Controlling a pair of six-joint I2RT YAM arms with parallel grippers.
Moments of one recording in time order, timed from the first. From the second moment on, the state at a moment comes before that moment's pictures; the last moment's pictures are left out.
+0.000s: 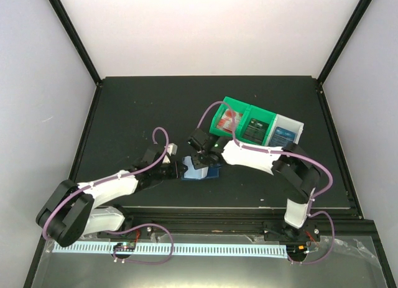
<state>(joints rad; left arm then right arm) -0.58 1.22 0.40 0.05 0.30 -0.71 0.95 1.85 1.23 -0.52 0.07 0.58</state>
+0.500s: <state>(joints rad) -0.58 1.22 0.41 0.11 0.41 -0.69 0.79 1.62 1.24 -0.58 0.03 0.46</state>
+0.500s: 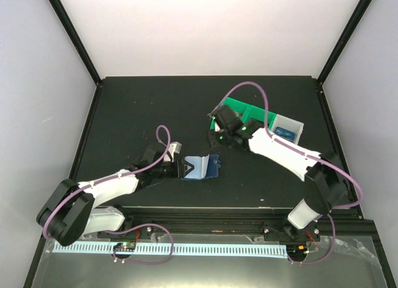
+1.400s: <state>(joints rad) -0.62 1.49 0.53 0.18 0.55 -0.63 0.38 1.98 1.74 -0.79 -0.03 -0.27</state>
